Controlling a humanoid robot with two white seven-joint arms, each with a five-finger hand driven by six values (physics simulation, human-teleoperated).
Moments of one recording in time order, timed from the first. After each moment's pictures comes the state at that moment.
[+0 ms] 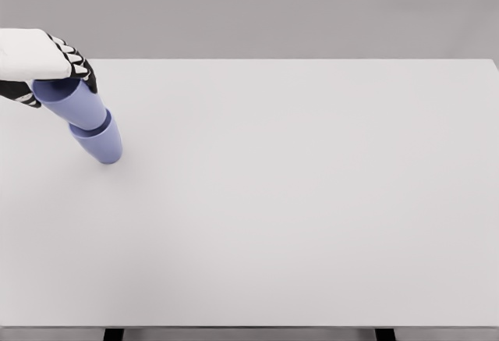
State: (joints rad) left arm -1.29 1.19 -1.19 -1.64 -0.20 -0.45 -0.61; right arm 0.00 0.00 -0.06 0.05 -0.06 -0.08 0.10
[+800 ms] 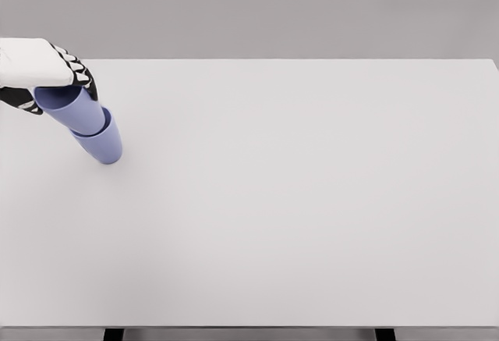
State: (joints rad) left arm -1.28 1.18 -1.22 -1.62 -0.20 -0.44 -0.61; right arm 0.00 0.00 -0.06 0.05 -0.06 -0.08 0.10
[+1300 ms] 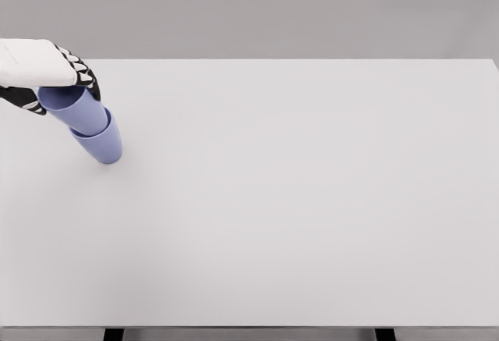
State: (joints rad) left arm -1.27 1.16 -1.22 -1.59 -0.21 -0.44 -0.61; right arm 0.00 0.00 -0.06 0.05 -0.06 -0.08 0.10
